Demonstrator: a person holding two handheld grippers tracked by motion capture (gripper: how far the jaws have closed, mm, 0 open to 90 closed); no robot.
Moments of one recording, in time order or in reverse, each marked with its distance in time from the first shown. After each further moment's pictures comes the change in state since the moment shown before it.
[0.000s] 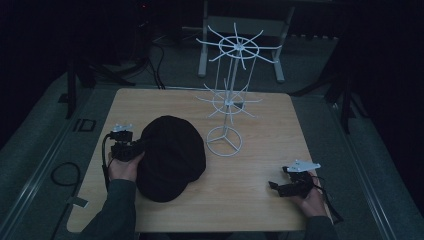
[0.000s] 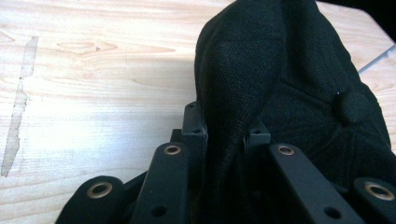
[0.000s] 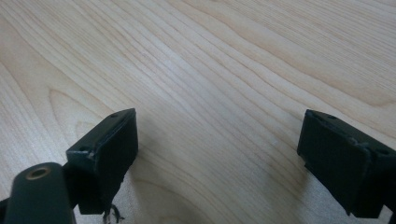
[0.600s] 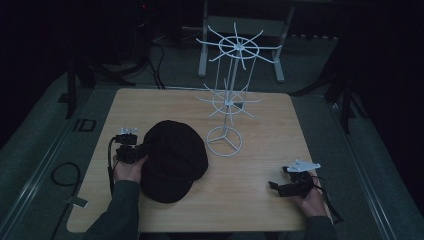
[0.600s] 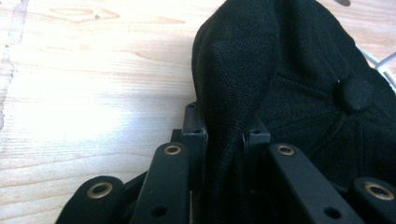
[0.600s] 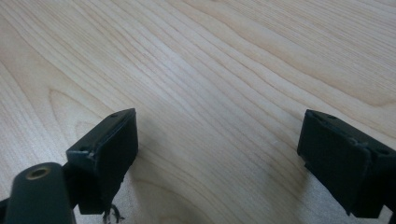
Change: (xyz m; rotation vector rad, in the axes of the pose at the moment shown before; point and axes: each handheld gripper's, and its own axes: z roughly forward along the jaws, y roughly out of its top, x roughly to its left) left arm 0.002 -0.013 0.024 0.069 0.042 -0.016; right arm 0.000 0.000 0.000 0.000 0.000 0.000
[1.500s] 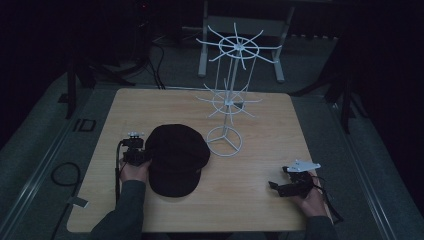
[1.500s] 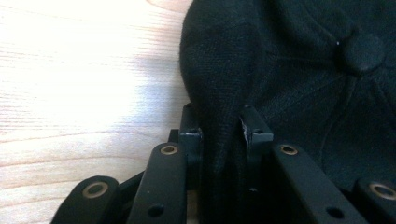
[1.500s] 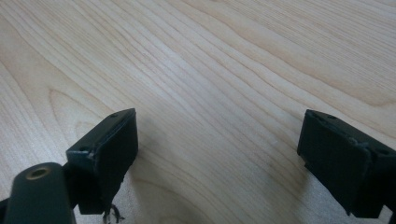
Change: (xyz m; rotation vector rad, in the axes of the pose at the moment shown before) left arm 0.003 -0.013 0.037 0.112 0.069 -0.027; right arm 0.000 0.000 0.000 0.000 0.000 0.000
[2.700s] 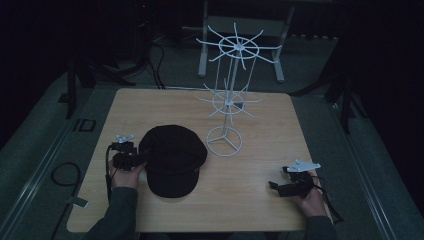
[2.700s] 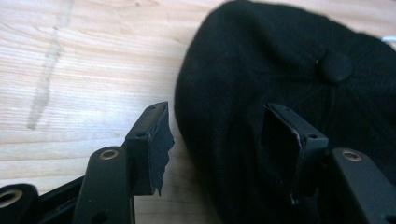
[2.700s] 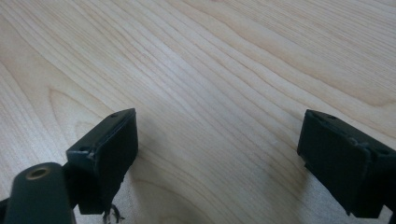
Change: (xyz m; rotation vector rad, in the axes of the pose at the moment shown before) left arm 0.010 -0.013 -0.026 -0.144 0.040 0.014; right arm 0.000 0.000 0.000 0.000 0.000 0.000
